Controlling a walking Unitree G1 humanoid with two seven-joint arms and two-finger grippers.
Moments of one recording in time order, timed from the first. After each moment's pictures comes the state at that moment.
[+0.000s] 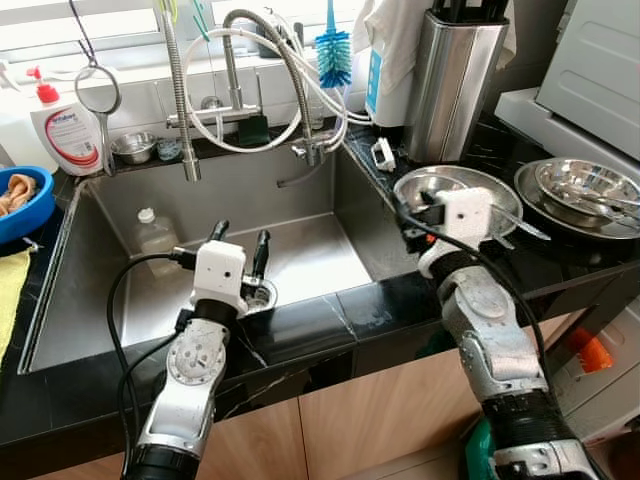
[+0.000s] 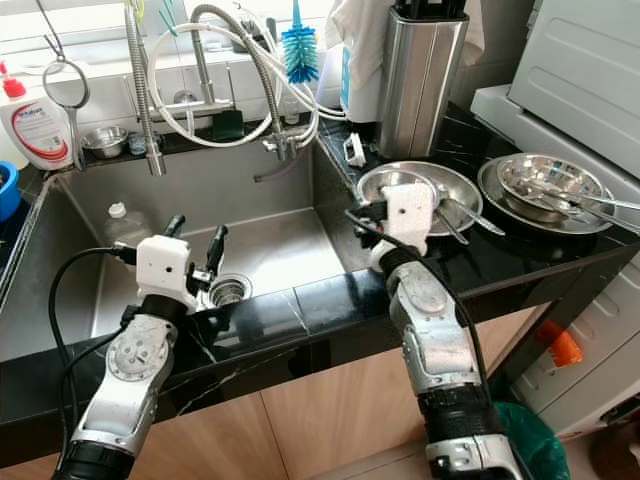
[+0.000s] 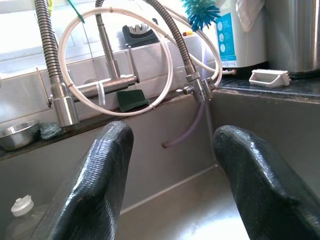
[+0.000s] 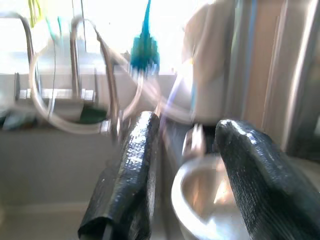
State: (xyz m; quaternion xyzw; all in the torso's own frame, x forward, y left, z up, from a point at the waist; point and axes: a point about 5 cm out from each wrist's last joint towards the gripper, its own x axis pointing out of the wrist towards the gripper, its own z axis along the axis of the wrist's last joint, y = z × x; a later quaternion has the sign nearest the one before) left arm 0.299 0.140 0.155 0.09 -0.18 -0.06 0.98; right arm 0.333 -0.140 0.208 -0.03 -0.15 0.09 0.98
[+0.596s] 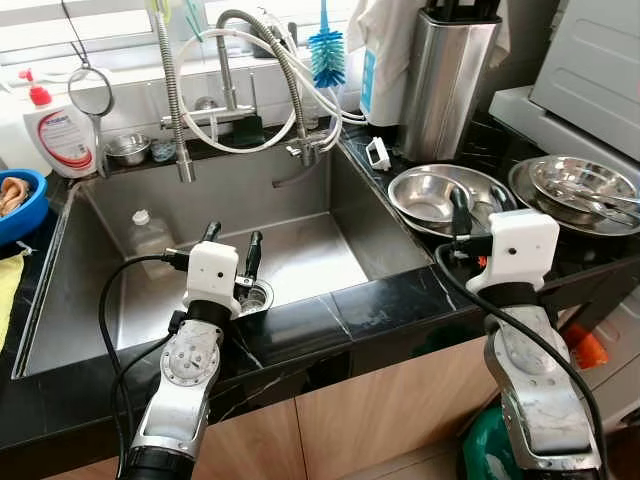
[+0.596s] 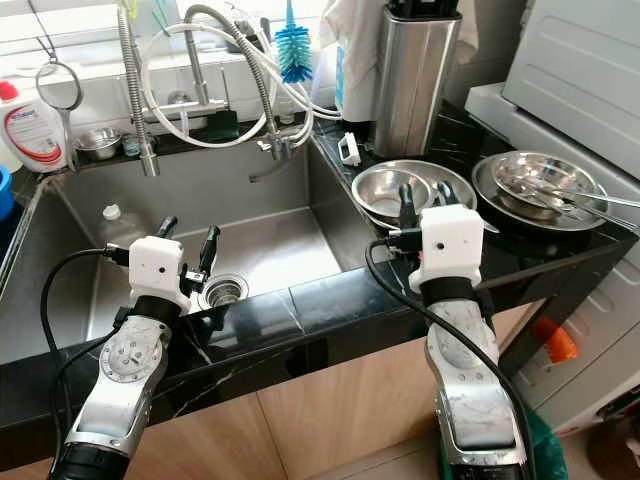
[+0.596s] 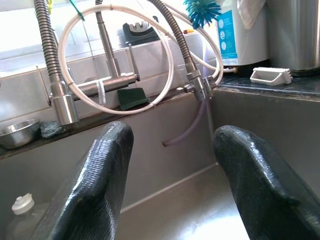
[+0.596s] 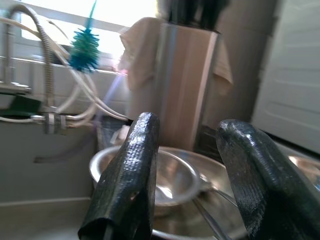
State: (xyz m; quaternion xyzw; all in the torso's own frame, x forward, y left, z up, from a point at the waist) left arm 0.299 0.143 0.154 0.10 -0.18 -0.05 0.98; right arm 0.285 -0.173 0.192 -0.11 -0.15 -0.04 0.98
